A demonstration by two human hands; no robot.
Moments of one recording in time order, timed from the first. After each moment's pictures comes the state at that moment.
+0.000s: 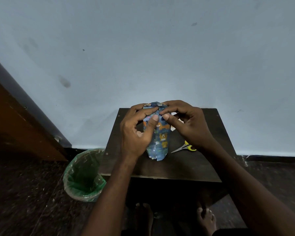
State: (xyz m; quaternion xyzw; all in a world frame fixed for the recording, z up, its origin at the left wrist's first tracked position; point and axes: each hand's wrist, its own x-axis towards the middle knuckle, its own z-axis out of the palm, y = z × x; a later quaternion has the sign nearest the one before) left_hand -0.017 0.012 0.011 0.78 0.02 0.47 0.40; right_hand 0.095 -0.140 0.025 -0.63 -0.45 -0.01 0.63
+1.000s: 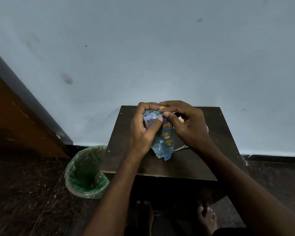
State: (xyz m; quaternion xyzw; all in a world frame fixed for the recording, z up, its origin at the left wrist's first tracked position) left_hand -0.017 0.000 0.013 0.73 0.05 0.37 0.58; right_hand 0.085 -0.130 0.020 -0.66 -0.45 -0.10 0.60
